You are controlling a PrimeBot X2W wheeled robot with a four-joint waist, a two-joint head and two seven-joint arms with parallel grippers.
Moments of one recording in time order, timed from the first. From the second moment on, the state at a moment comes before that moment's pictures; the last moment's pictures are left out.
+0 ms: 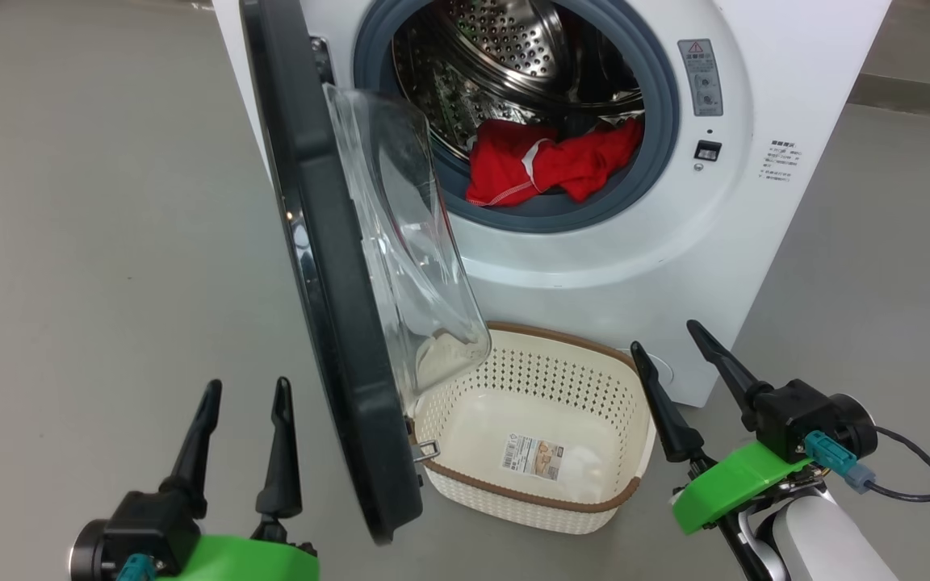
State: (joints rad) left arm -0.10 0.04 -0.11 0.11 -0.24 0.06 -0.26; right arm -0.23 -0.06 0.16 0.37 0.20 0.13 -0.26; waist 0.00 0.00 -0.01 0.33
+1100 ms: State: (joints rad) left arm -0.15 0.05 -0.13 -0.11 -0.18 0.07 -0.26; right arm -0.23 -0.06 0.16 0.38 0.20 0.13 -0.26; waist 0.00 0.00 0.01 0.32
